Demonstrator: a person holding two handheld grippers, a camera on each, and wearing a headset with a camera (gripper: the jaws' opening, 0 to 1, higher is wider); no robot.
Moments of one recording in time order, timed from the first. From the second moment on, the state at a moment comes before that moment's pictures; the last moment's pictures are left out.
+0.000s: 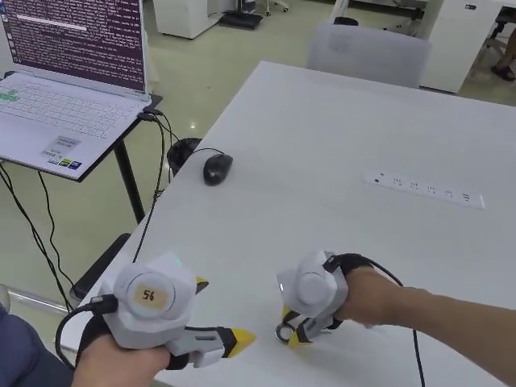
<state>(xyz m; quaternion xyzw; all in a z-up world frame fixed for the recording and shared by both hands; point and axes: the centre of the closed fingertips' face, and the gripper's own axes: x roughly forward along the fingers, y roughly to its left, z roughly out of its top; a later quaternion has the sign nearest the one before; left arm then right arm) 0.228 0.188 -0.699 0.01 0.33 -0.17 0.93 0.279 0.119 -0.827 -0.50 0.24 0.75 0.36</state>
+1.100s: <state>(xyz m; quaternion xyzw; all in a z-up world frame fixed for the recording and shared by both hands) 0.233 0.182 -0.697 0.02 0.33 -0.18 0.93 0.363 0.130 -0.749 -0.41 0.25 0.67 0.56</state>
